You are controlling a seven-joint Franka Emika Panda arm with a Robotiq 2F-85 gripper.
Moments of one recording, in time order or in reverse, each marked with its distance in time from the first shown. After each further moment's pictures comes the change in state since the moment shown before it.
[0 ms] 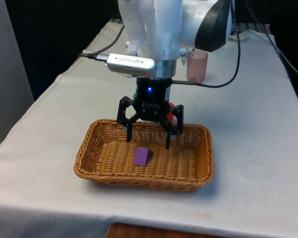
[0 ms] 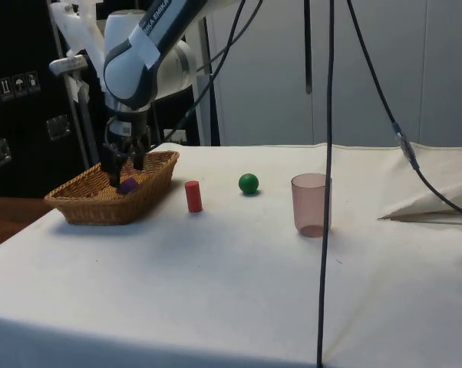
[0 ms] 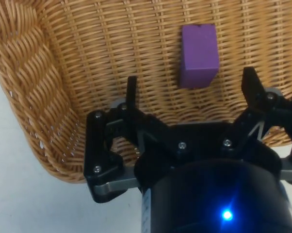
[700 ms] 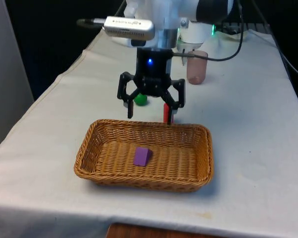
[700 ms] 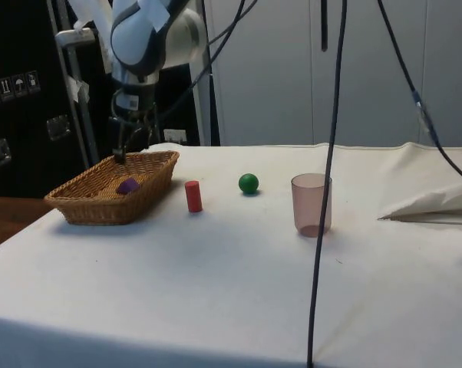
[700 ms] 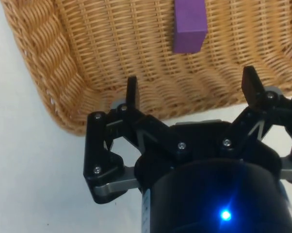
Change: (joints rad) arm 0.023 -0.157 -0.017 -0.145 -0.004 -0.005 -0.014
